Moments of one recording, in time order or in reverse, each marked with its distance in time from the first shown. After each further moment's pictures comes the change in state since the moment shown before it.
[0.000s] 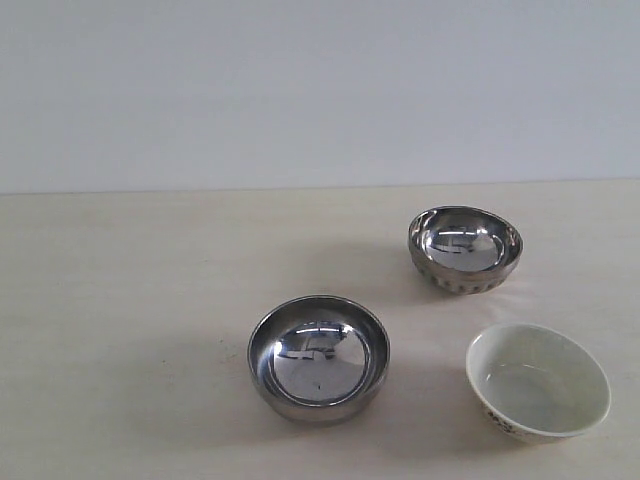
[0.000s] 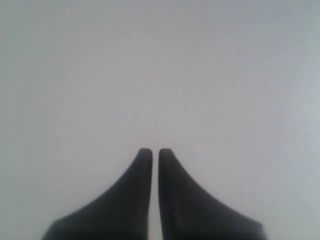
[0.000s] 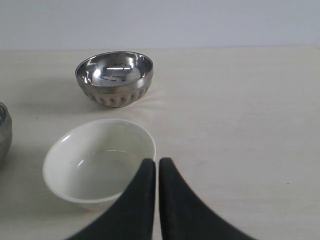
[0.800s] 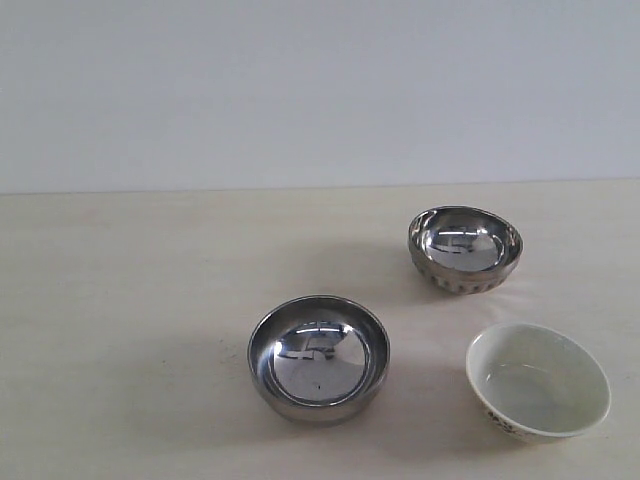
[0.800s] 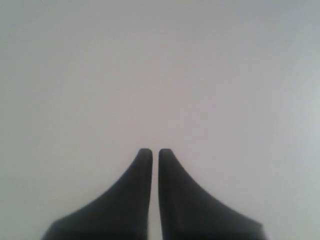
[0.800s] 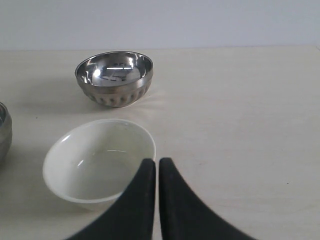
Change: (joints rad) left arm 0.000 -0.171 0.103 -0.001 0.026 -0.004; right arm 0.000 0.000 0.000 0.000 0.000 0.000
